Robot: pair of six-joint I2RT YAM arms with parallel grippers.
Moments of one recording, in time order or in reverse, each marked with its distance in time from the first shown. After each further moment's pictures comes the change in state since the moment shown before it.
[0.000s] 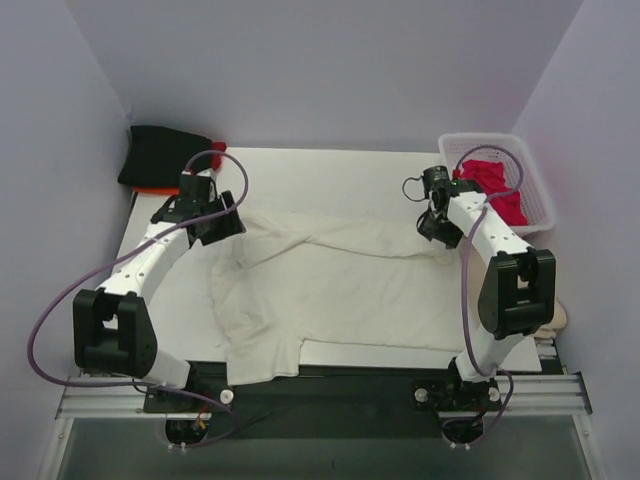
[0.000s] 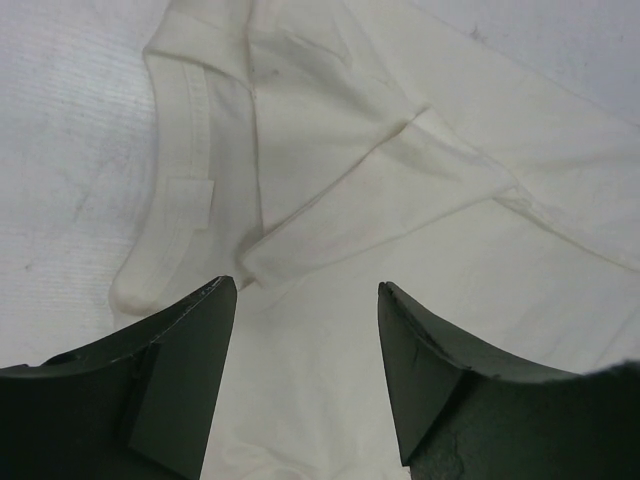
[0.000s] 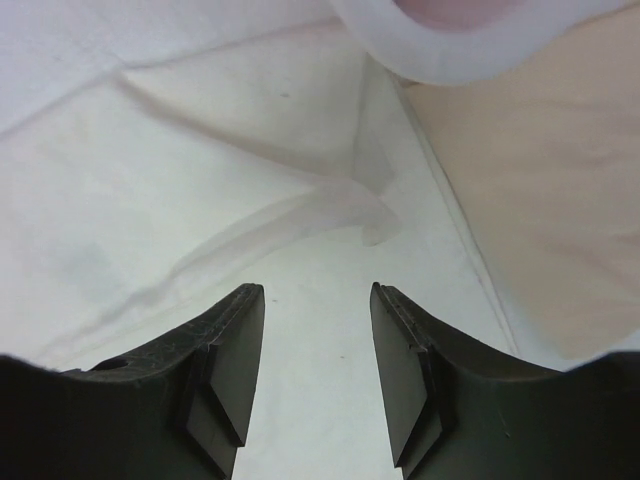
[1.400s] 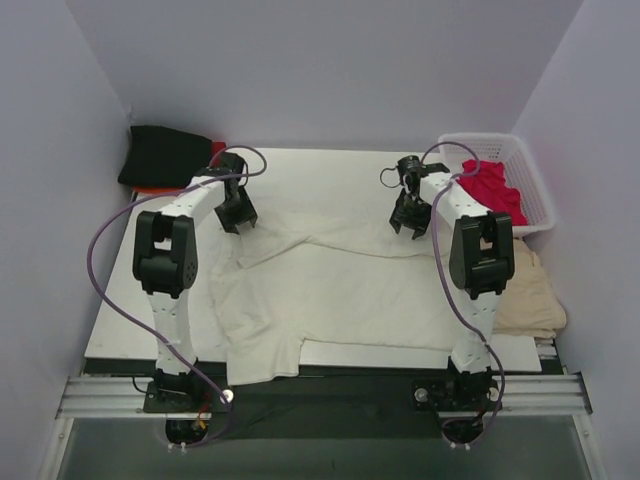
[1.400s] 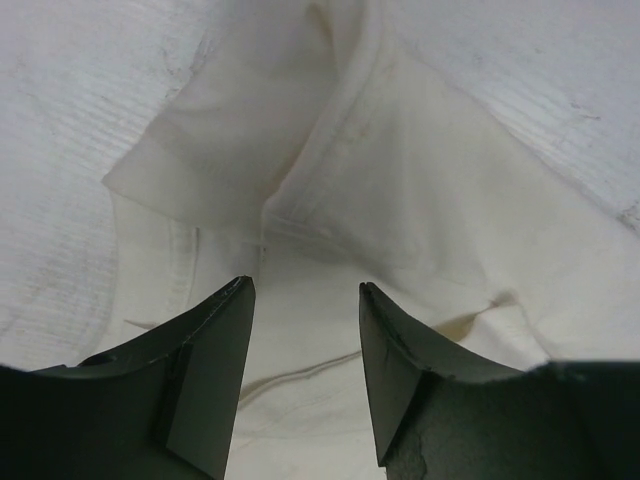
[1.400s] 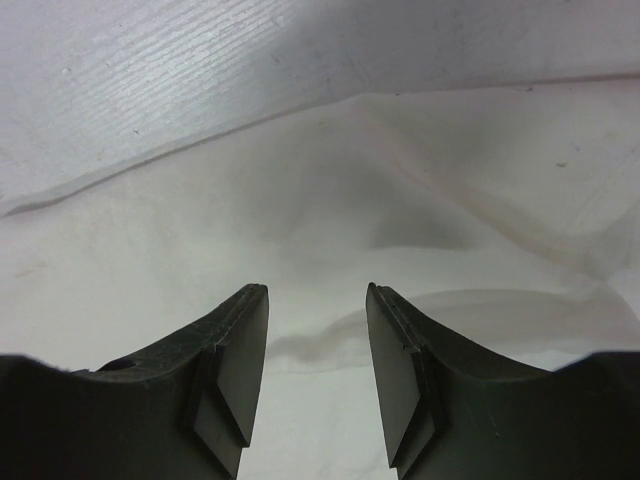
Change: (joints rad) left arm -0.034 0.656 0.558 -0.234 -0.136 -0.168; right arm 0.068 0.389 0.352 -0.018 -0.216 -0.053
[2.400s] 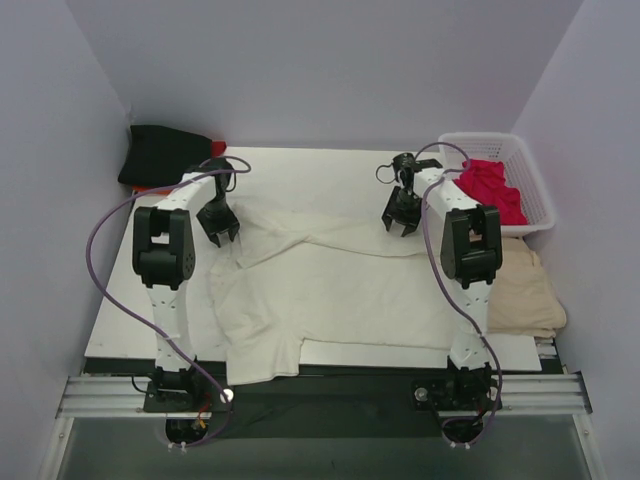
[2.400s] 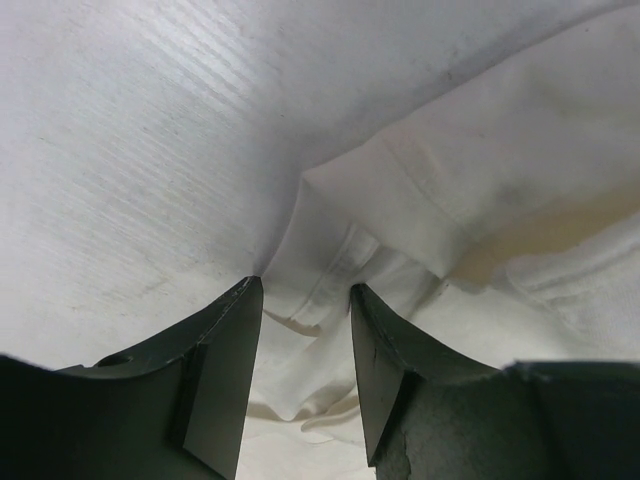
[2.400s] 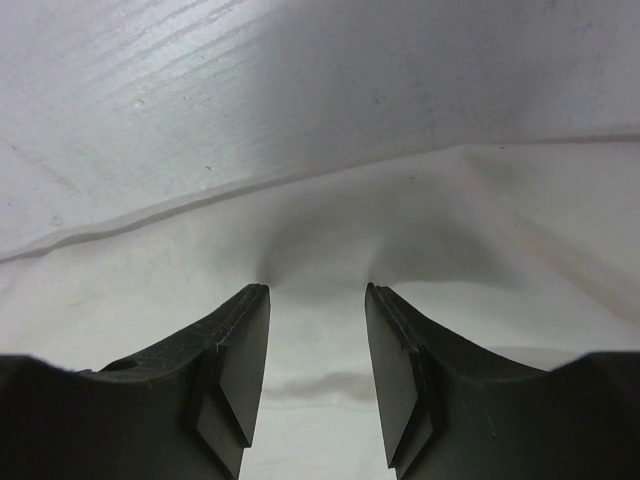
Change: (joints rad) left arm 0.073 0.092 0.085 -0.249 -0.123 -0.043; right arm 0.000 0.132 0.139 -0.029 -0.103 -0.001
